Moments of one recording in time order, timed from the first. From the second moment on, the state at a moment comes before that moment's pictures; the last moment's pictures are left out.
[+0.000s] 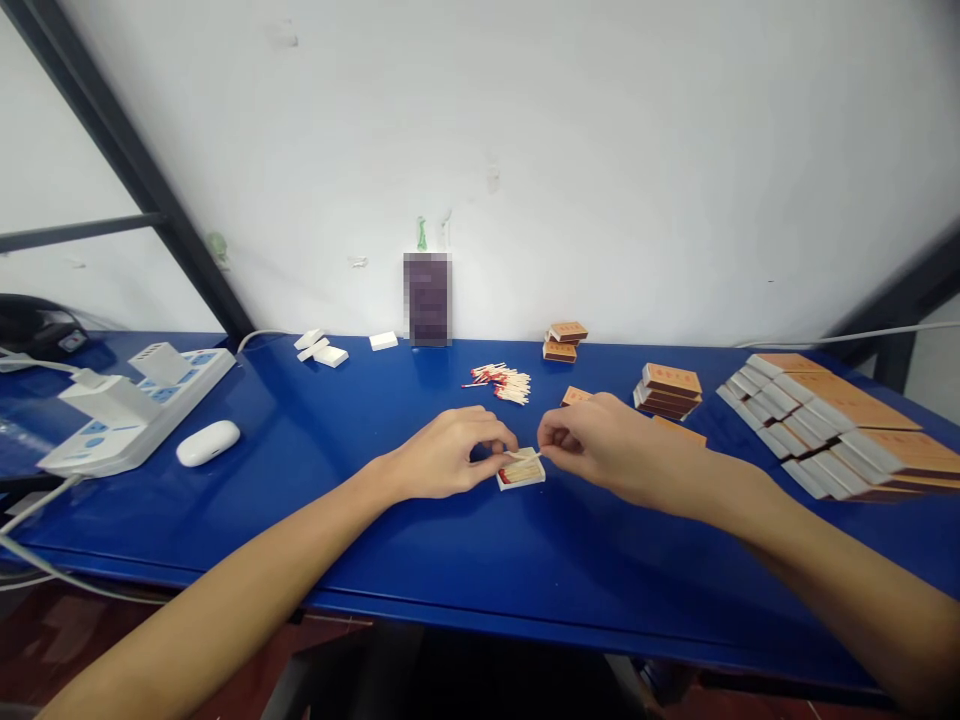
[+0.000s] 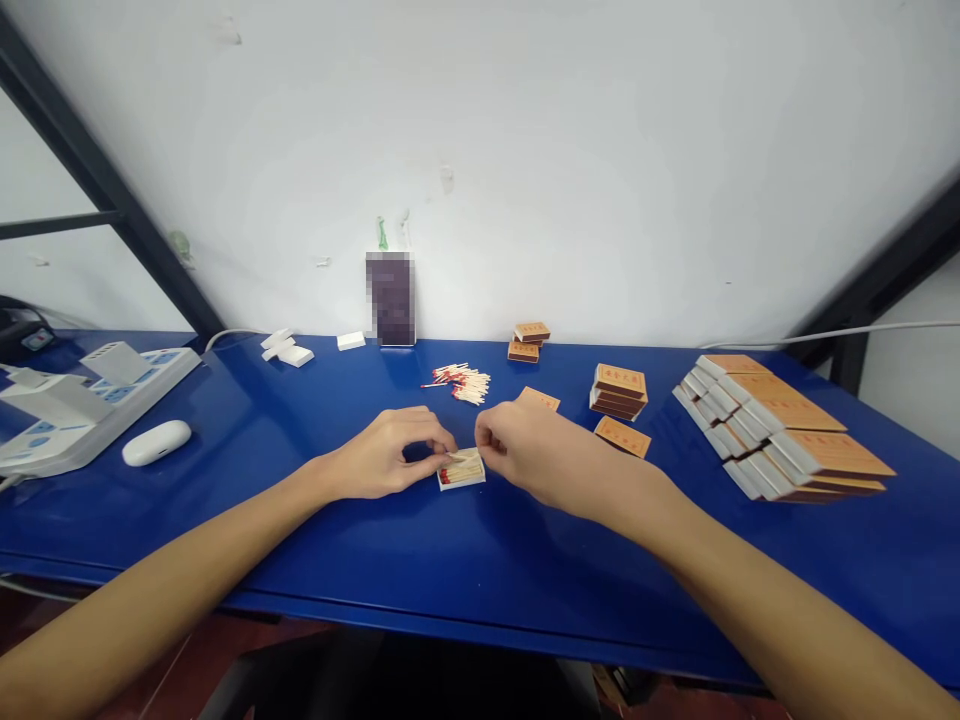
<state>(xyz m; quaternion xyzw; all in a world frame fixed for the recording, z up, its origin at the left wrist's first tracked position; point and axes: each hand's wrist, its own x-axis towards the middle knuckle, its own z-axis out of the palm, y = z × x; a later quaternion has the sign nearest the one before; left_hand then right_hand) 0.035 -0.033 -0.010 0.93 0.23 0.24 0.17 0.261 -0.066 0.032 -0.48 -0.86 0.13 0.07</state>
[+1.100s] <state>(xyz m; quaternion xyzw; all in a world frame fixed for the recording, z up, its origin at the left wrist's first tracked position) 0.030 -0.035 -0.004 0.95 0.25 0.14 0.12 0.250 -0.024 0.009 -0.54 -0.84 0.04 0.09</state>
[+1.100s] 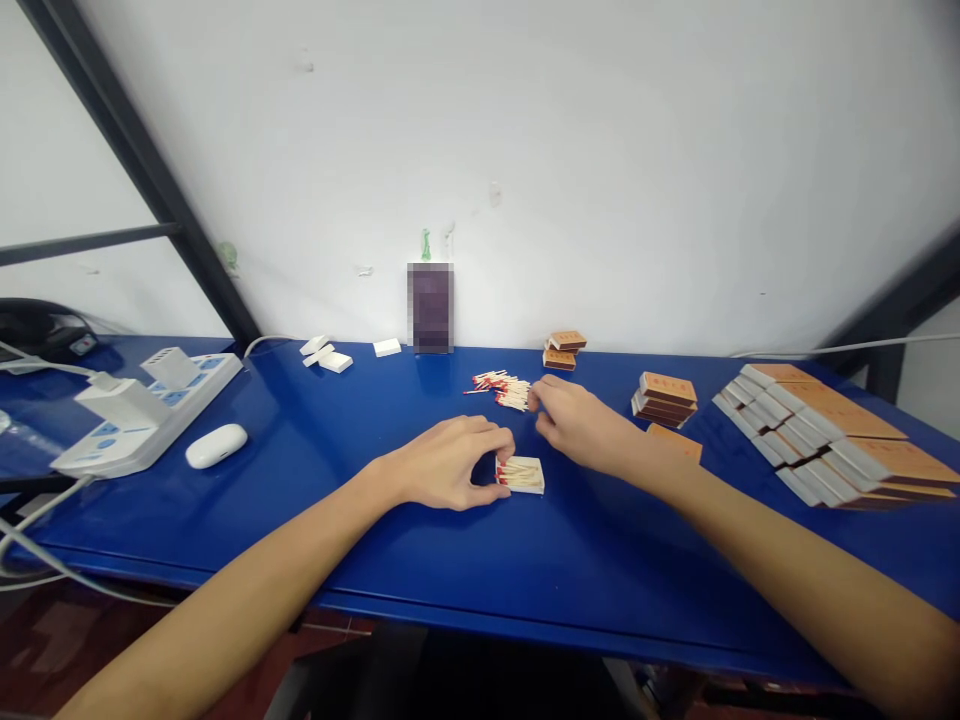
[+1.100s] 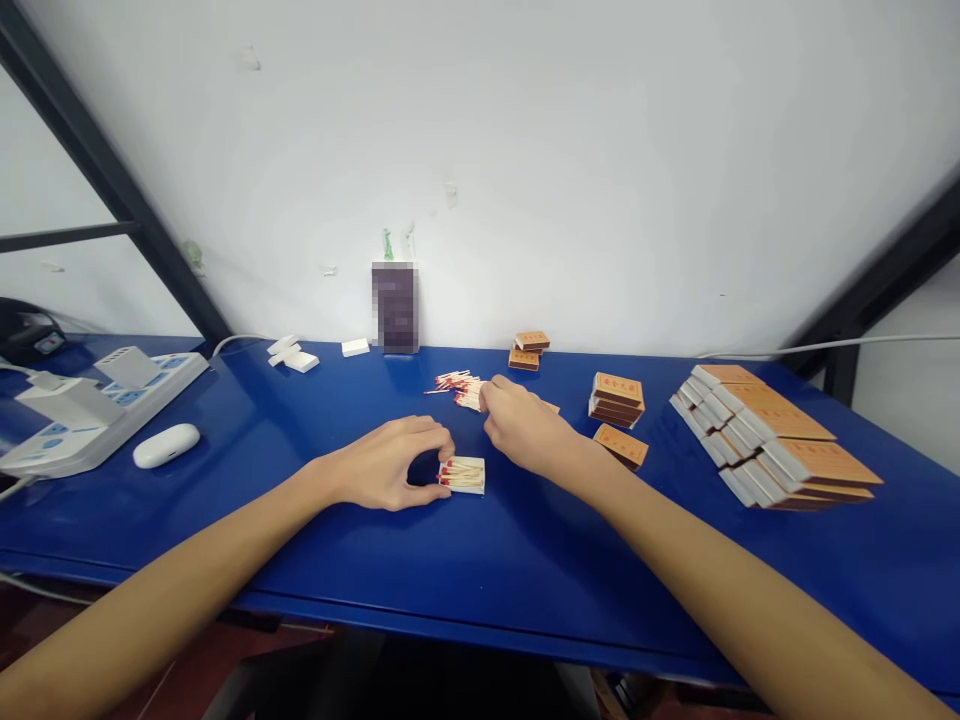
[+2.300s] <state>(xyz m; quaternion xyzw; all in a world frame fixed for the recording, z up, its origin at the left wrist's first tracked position) 0.027 -0.025 -0.012 0.91 0.30 0.19 0.19 0.261 -0.035 0.018 -0.52 -0.82 0.18 0.17</state>
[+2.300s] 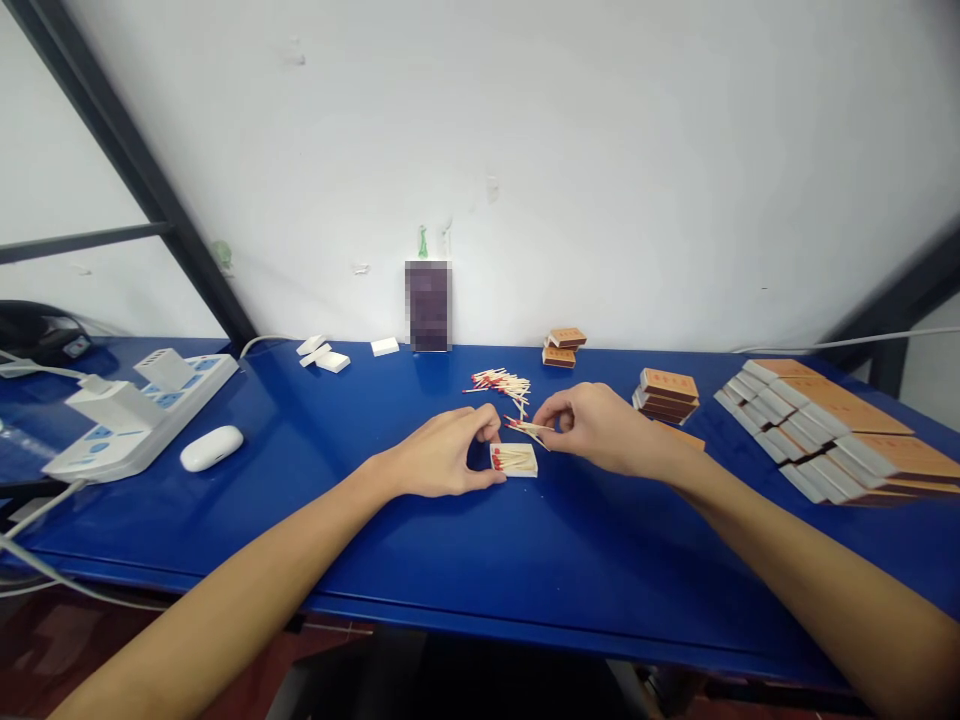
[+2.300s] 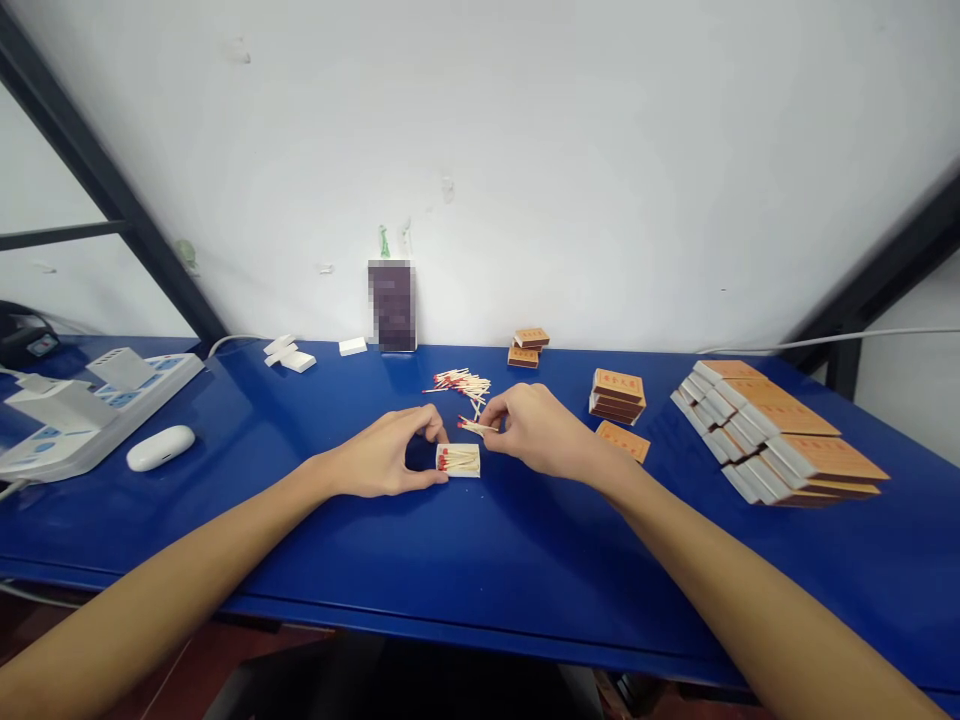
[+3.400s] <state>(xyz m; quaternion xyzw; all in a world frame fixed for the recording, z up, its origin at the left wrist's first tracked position) 0.029 -0.028 -0.006 0.93 0.22 0.17 0.22 0.255 -0.030 -0.011 -0.53 -0.83 0.10 0.13</state>
